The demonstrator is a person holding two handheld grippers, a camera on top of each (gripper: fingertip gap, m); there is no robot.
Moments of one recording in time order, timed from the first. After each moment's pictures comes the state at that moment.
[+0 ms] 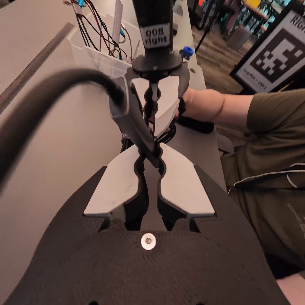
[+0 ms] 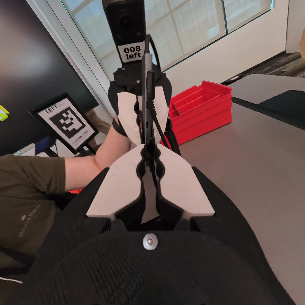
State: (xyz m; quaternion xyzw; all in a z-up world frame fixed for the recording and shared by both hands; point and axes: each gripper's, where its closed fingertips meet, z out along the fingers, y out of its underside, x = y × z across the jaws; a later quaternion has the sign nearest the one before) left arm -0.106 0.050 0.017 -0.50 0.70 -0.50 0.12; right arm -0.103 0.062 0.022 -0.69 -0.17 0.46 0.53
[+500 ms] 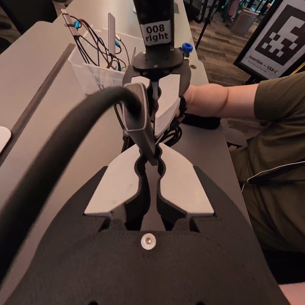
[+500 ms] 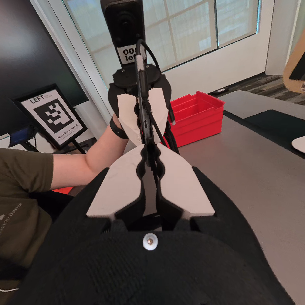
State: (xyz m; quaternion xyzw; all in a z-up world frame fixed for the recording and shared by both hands) left arm -0.106 0.045 0.027 -0.46 0.73 -0.48 0.17; right arm -0.104 0.056 0.036 -0.69 -0.20 0.41 0.57
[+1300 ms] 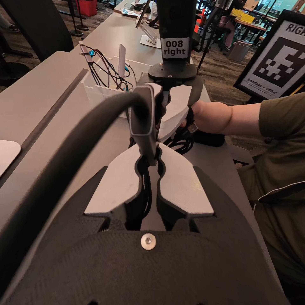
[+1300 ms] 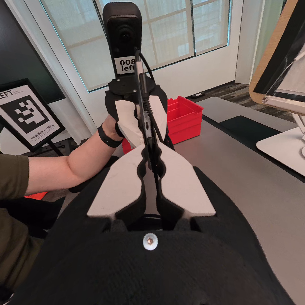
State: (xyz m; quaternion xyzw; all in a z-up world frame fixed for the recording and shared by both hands) left arm -0.085 0.048 0.033 -0.45 0.69 -0.52 0.21; right arm -0.089 0.059 0.043 -0.70 -0.19 0.34 0.59
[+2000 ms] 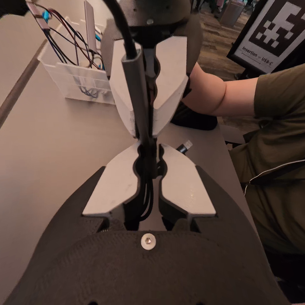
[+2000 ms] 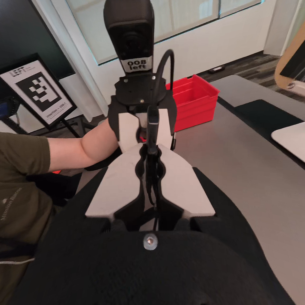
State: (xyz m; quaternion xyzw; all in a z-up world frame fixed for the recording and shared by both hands) left arm -0.079 0.011 0.006 -0.43 0.74 -0.49 0.15; right arm -0.089 0.043 0.046 -0.73 -0.24 0.36 0.53
